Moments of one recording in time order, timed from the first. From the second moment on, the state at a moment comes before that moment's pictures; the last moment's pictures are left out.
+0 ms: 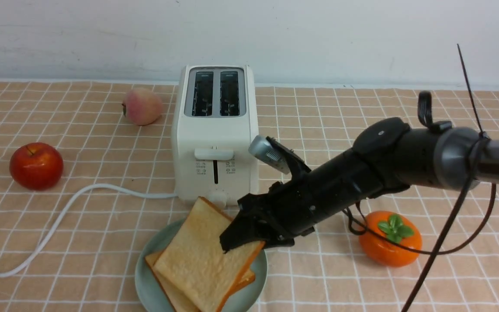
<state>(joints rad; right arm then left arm) 0.45 1.98 -1.32 1.14 0.85 -0.68 -0.26 0.22 -0.54 0.02 0.77 -0.35</state>
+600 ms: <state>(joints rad) 0.26 1.22 -1.30 0.33 0.84 -0.23 -0.26 0.22 -0.54 0.03 0.70 -0.35</state>
